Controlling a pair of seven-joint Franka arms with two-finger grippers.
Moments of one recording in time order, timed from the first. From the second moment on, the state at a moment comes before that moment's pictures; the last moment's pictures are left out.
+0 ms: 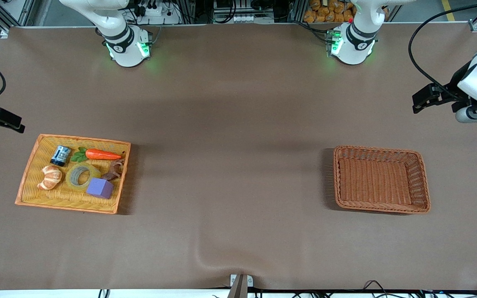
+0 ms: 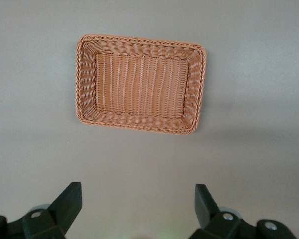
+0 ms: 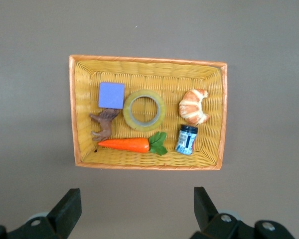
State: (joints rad) left arm 0.03 0.04 -0.15 -1.50 0.04 1.50 -0.12; right arm -0.07 0.10 -0.07 -1.54 -0.04 1.63 -0.07
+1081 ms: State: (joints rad) left arm 0.03 0.04 -0.15 -1.51 0.04 1.50 -0.12; right arm -0.12 0.47 -0.07 -1.33 -0.04 1.76 -0.08
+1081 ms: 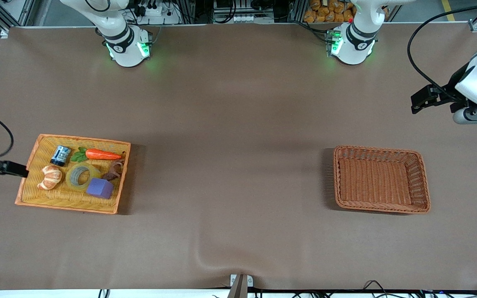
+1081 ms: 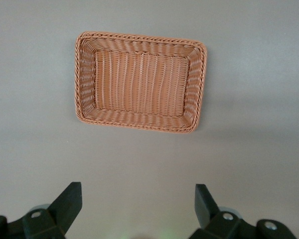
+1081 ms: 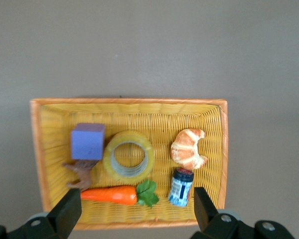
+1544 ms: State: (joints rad) left arm 0.03 0.04 -0.15 -1.51 0.04 1.50 -0.12; right arm -0.13 0.58 -0.06 -1.36 -0.04 1.76 -0.10
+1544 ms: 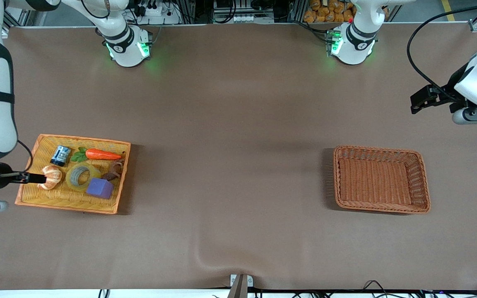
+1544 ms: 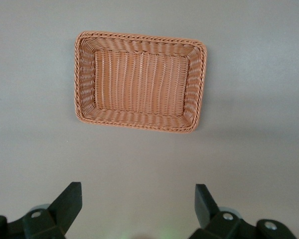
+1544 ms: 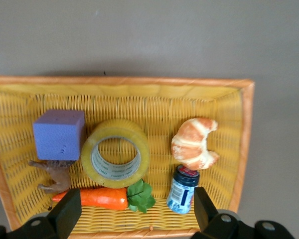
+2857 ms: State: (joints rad) left arm 0.03 0.04 -0.15 -1.51 0.04 1.50 -0.12; right arm -0.18 0.70 -0.06 -1.59 0.06 2.02 -0.10
